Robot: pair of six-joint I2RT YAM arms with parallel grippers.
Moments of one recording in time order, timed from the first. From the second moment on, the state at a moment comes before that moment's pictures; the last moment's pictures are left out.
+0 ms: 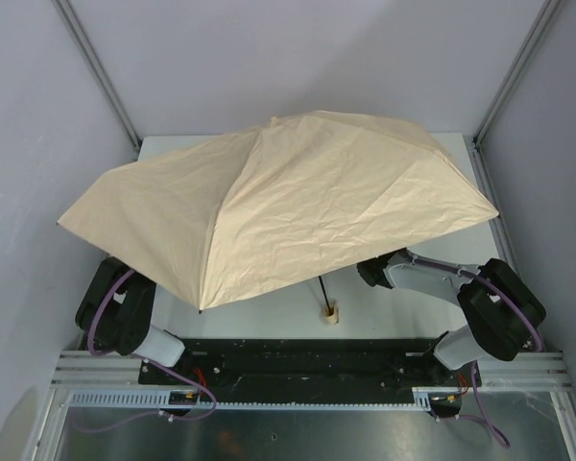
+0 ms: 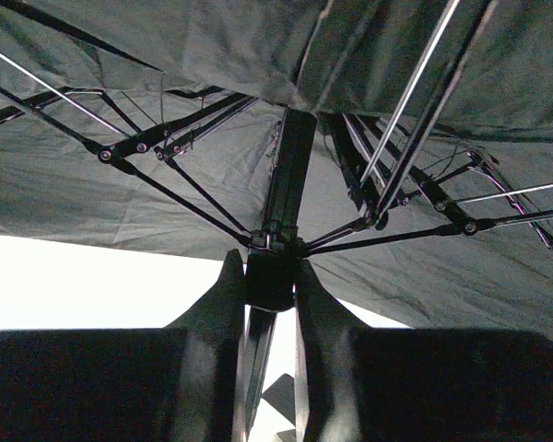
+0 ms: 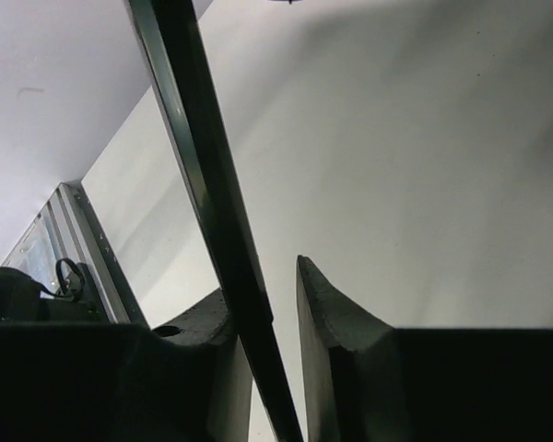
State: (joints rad) left arm -0.52 1.48 0.81 1.06 0.07 -1.05; right arm 0.75 1.48 0.77 0.49 -0.23 0.51
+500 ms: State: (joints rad) left arm -0.43 1.50 1.00 0.92 0.24 -1.12; right arm 0.95 1.20 0.48 0.45 -0.01 0.50
